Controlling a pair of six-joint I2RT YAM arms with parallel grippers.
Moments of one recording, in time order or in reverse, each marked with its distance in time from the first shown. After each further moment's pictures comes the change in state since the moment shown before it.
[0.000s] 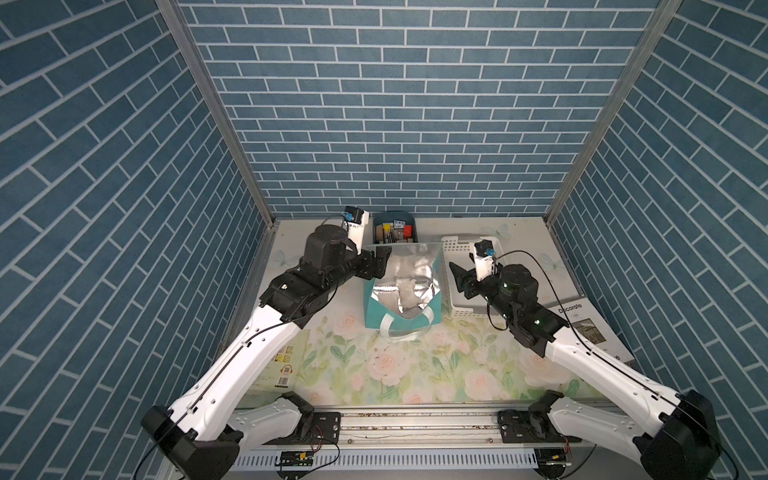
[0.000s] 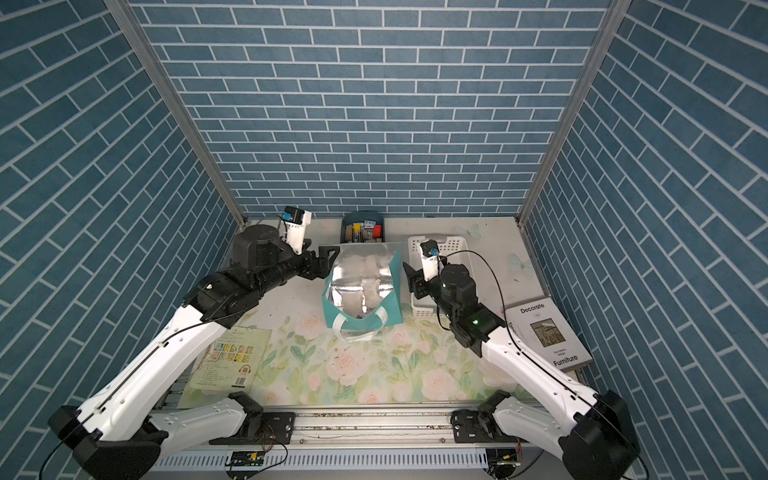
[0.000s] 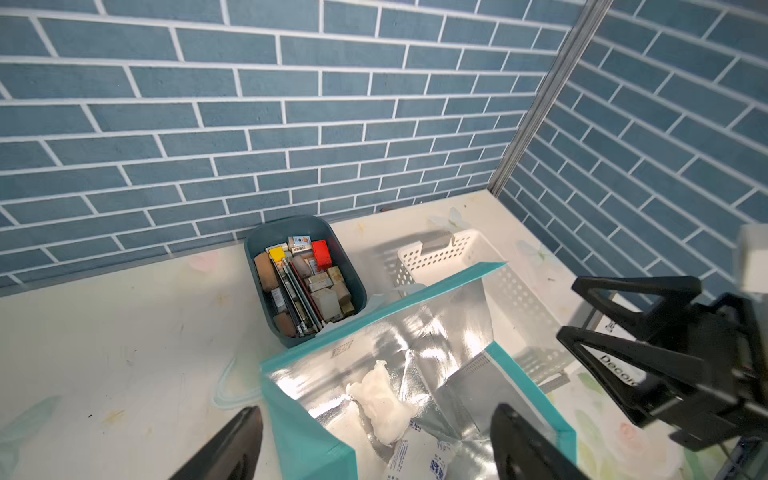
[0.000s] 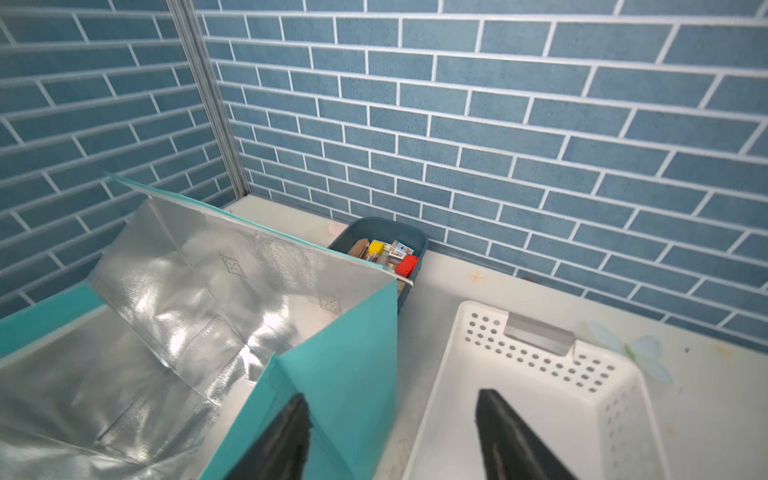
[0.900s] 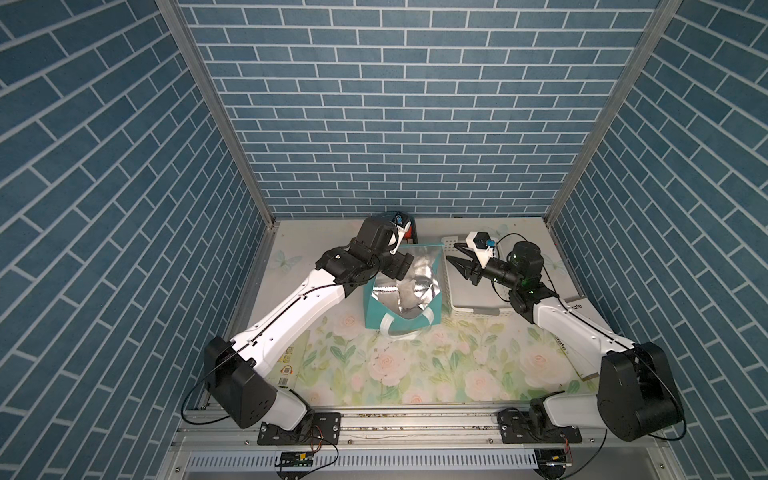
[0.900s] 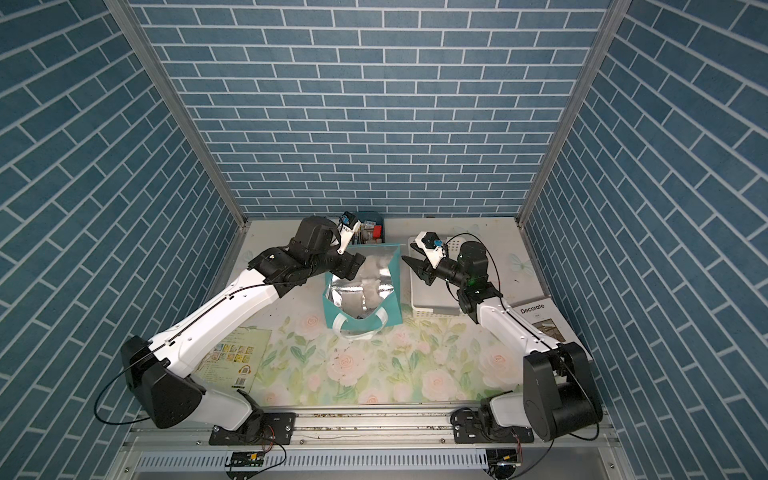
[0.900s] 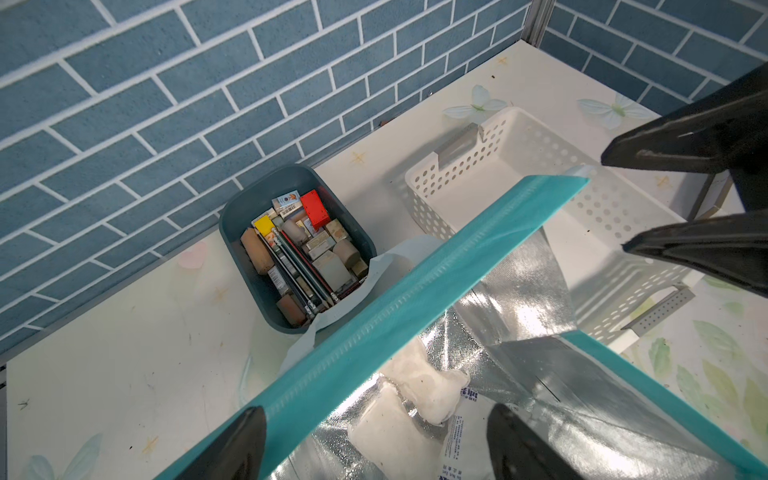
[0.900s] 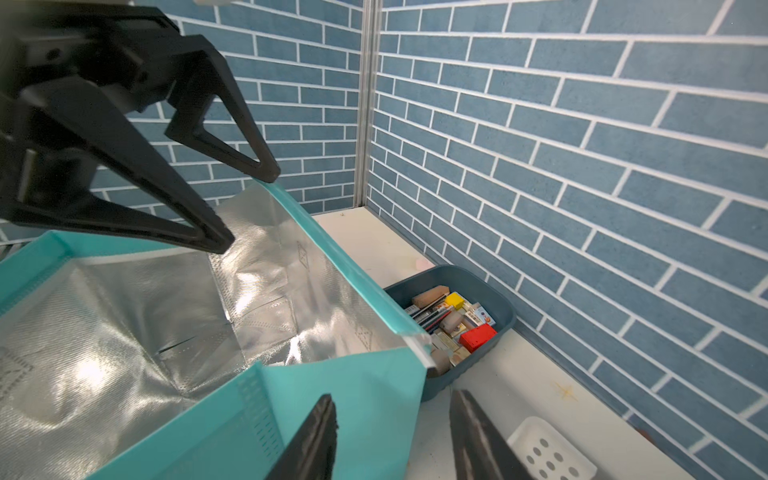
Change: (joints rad) left arm -0.062 0.298 0.154 -0.077 -0.064 0.219; right arm -0.330 0.332 0.127 0.241 -0.831 -0.228
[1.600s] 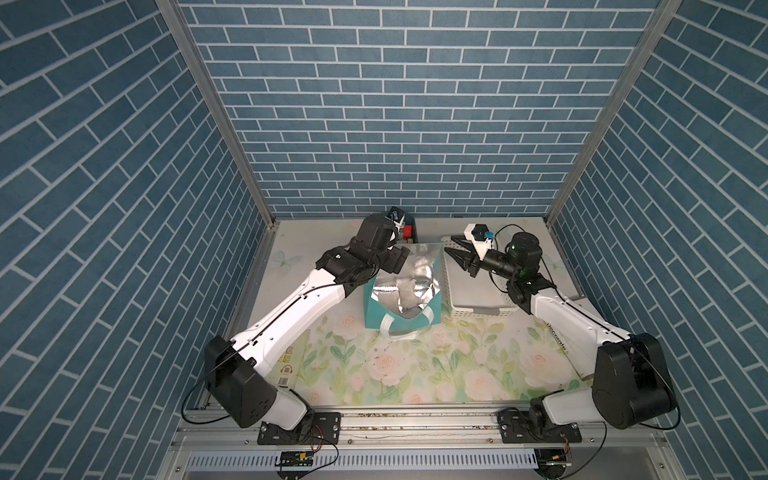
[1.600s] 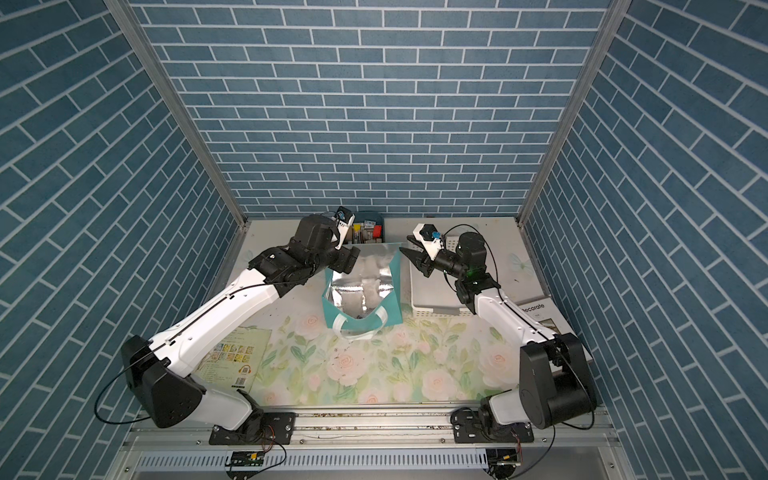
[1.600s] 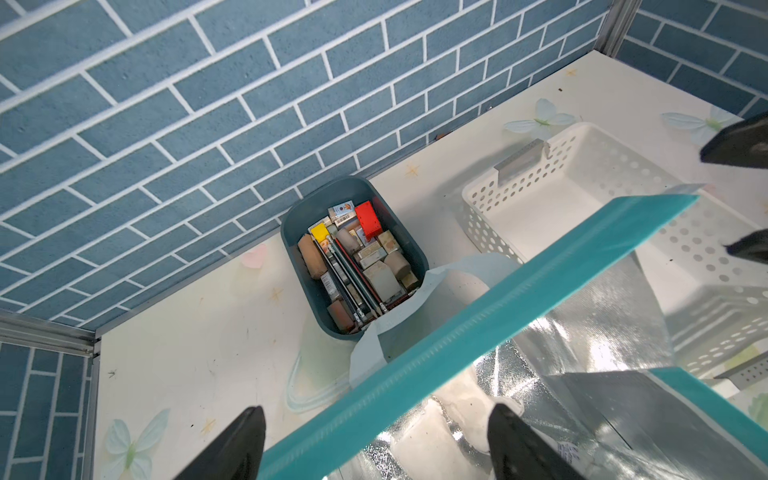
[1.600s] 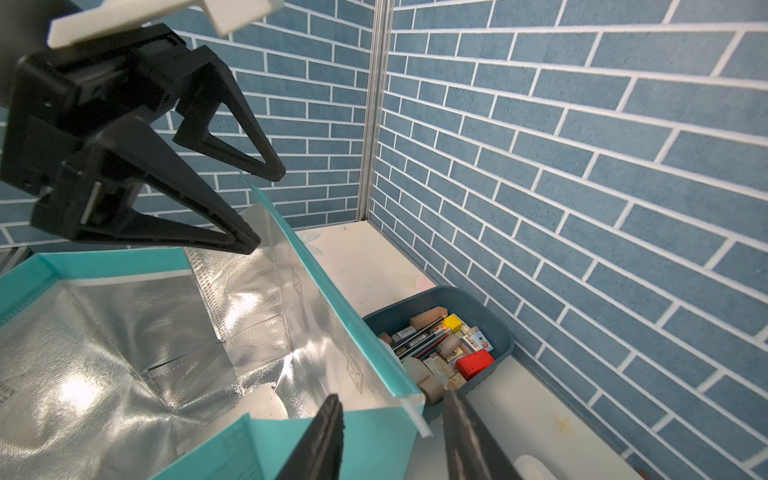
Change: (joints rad) left arm 0.000 0.000 0.000 0.038 -0.159 -0.003; right arm 0.000 0.067 0.088 -0.008 -0.023 -0.007
